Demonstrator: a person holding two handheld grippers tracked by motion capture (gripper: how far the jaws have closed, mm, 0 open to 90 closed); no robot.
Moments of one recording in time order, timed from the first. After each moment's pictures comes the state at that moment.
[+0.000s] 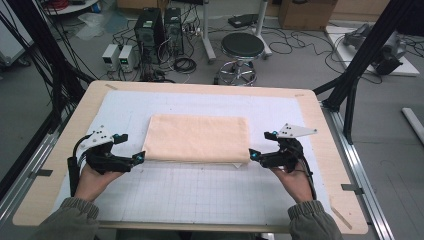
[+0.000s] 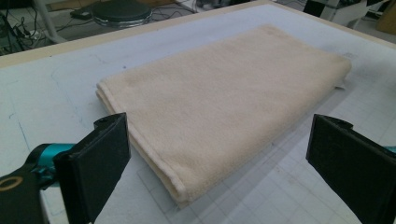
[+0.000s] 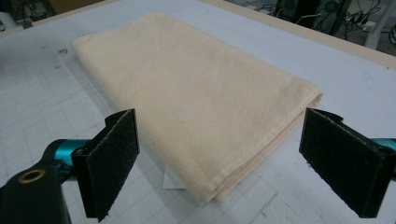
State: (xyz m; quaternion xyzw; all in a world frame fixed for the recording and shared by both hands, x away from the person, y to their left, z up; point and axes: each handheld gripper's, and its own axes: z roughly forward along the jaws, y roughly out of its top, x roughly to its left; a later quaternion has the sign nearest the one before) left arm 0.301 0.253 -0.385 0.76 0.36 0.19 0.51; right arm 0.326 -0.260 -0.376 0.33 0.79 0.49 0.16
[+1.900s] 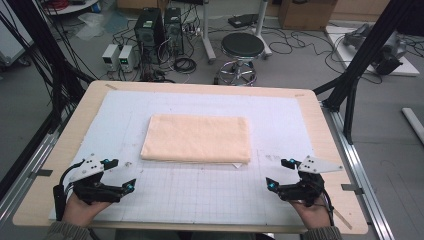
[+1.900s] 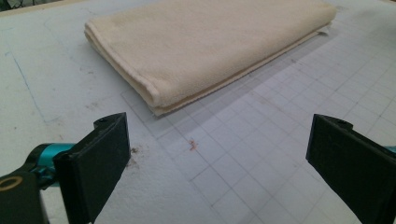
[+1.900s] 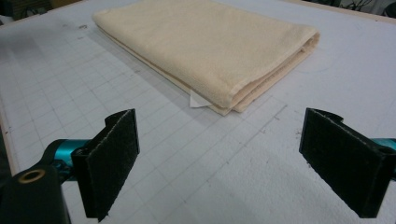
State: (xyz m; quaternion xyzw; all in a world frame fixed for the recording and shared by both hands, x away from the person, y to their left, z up) left arm 0.238 0.268 -0.410 0.77 0.36 0.19 0.48; right arm 0.250 -0.303 -0.405 0.34 0.78 0.50 0.16
